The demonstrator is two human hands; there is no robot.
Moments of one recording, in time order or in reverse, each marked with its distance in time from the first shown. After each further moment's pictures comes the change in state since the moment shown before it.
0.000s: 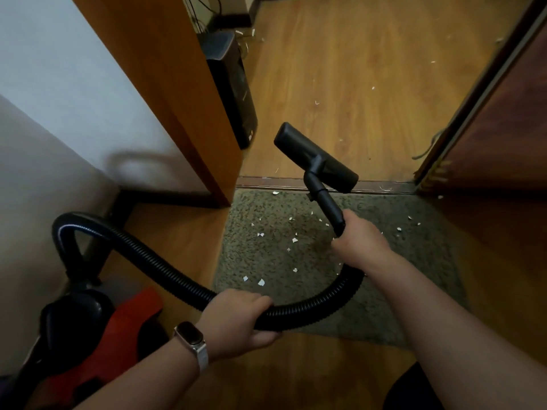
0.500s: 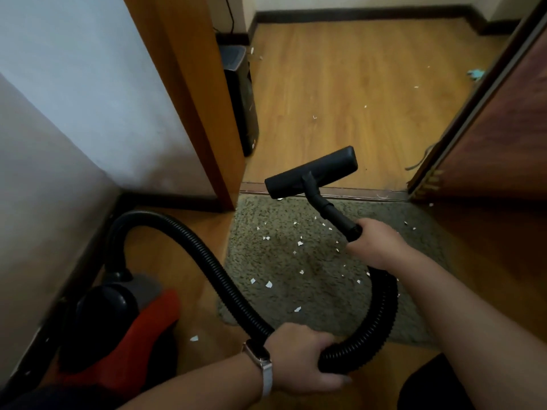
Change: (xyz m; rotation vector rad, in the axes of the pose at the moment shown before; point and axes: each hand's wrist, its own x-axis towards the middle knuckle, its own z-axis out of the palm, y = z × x) left_hand -0.012 0.063 0.009 -0.373 -0.215 0.062; right_hand -0.040 -0.025 -0.006 -0.094 -0.009 0.059
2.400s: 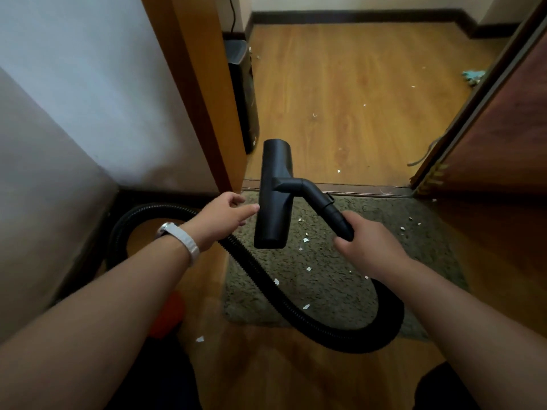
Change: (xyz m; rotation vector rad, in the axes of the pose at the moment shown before) left_hand 0.007 -0.140 -0.161 -0.640 0.432 -0.610; right_hand -0.028 -0.024 0.034 0.079 0.143 -0.193
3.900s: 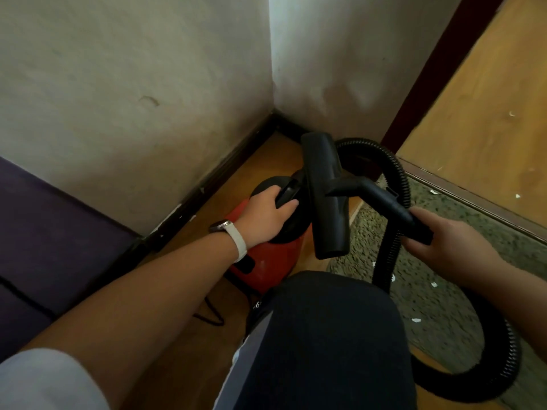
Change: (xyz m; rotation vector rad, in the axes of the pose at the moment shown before) left_hand -0.093 -0.216 -0.110 -0.062 0.386 -0.054; right_hand 0.021 -0.150 0.110 -0.316 -0.171 -0.551
